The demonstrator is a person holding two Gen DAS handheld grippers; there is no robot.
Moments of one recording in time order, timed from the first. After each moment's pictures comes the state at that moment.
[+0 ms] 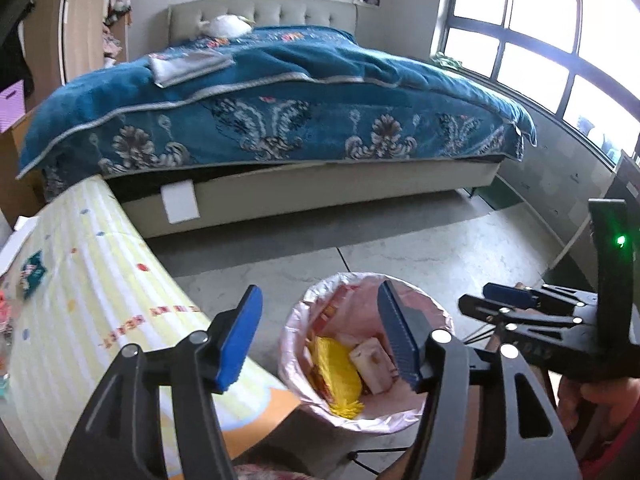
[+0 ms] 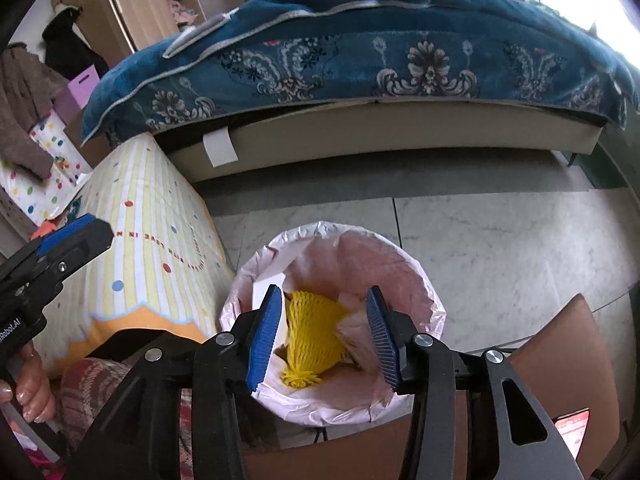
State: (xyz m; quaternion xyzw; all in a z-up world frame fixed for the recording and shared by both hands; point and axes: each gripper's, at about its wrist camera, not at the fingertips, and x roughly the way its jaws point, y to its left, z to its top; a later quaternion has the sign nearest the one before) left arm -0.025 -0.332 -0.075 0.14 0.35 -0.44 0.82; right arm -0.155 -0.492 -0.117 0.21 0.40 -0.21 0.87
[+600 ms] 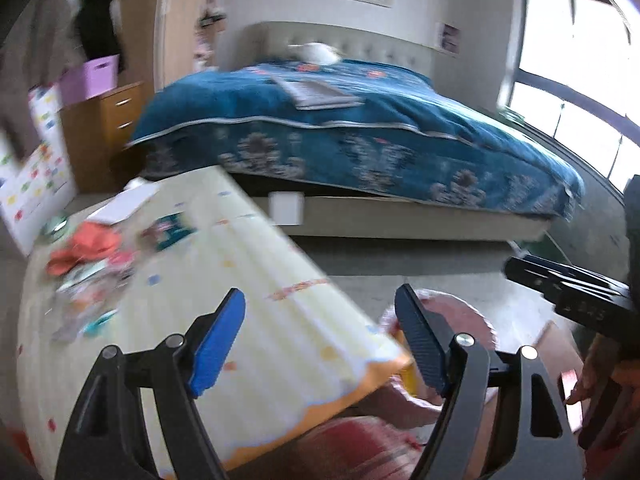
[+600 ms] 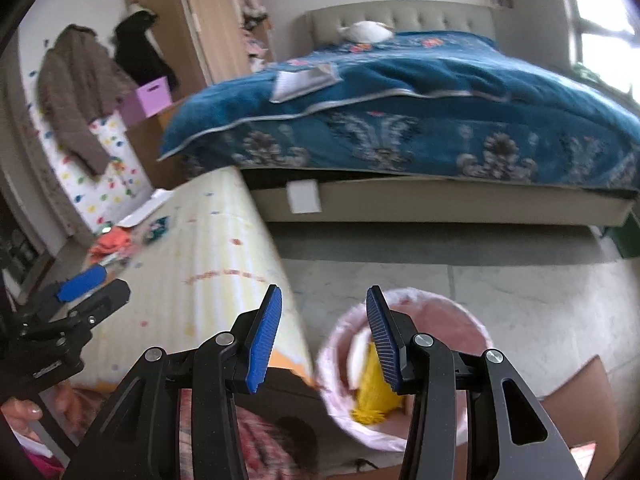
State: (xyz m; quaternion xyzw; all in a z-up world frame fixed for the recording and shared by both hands) left arm 0.000 -0.181 -0.037 0.07 0.33 -0.31 0.89; right arm -0.116 -0.402 -0.040 0.15 0.33 -0.12 0.92
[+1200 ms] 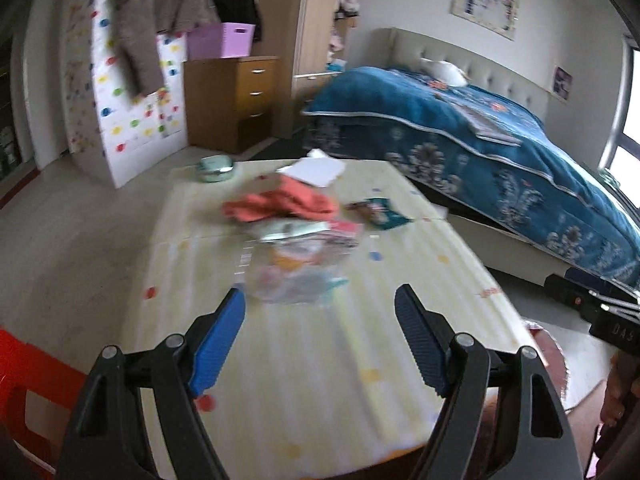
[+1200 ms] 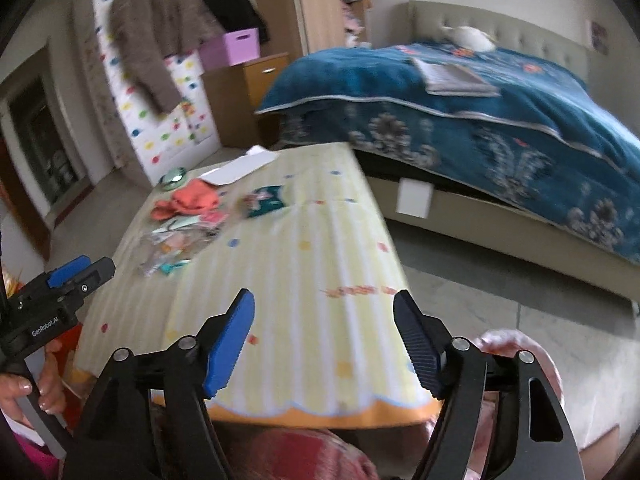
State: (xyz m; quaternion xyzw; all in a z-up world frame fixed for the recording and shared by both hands) left arm 0.056 -0.003 -0.044 0.00 0.35 -0.13 0.93; right arm -0.001 -0.258 -0.036 0.06 0.37 0.00 0.93
